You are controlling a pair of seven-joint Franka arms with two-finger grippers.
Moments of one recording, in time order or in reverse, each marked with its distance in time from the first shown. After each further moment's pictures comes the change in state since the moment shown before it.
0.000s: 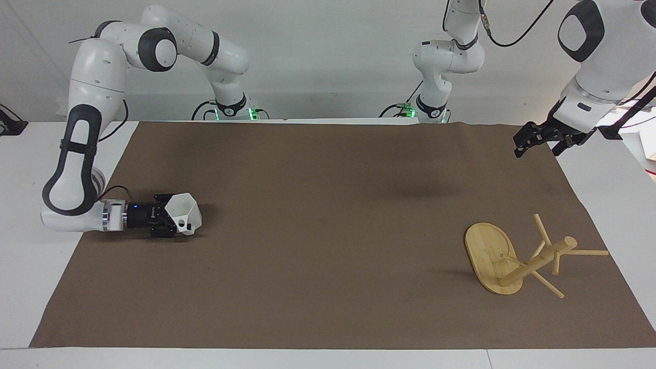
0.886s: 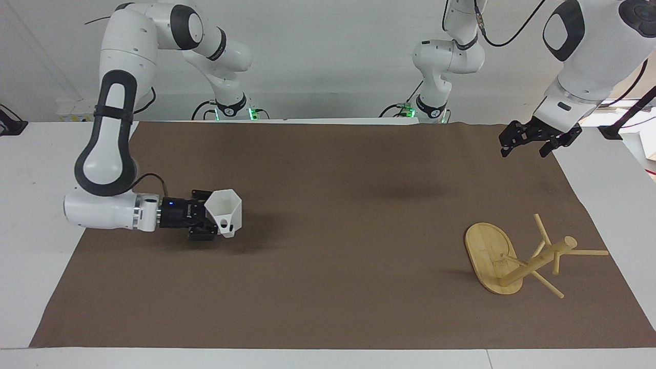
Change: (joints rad) left arm -0.060 -0.001 -0.016 -0.004 -0.003 0.021 -0.088; right arm 0.344 -0.207 0.012 -0.046 0.304 0.229 0.370
